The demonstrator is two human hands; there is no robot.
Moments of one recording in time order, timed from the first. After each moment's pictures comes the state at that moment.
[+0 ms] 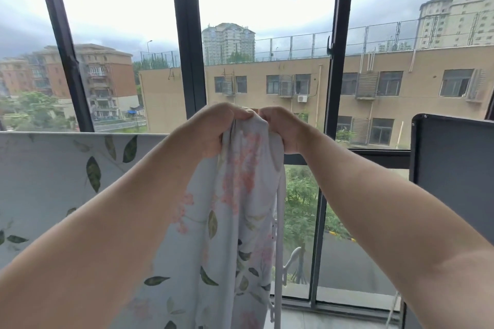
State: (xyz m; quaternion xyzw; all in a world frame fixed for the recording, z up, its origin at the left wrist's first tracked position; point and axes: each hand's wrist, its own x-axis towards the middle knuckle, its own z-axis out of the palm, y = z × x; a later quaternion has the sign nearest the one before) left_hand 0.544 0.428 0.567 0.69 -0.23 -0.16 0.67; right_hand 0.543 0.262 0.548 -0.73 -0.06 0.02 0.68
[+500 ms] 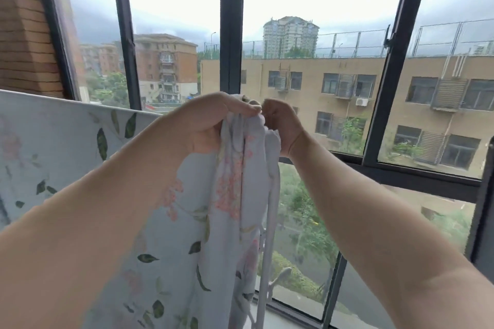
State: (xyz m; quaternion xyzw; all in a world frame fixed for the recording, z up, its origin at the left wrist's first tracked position) left_hand 0.539 0.411 0.556 0.64 -0.24 -0.21 0.70; right_hand 0.610 0.241 0.520 -0.53 -0.23 0.18 0.79
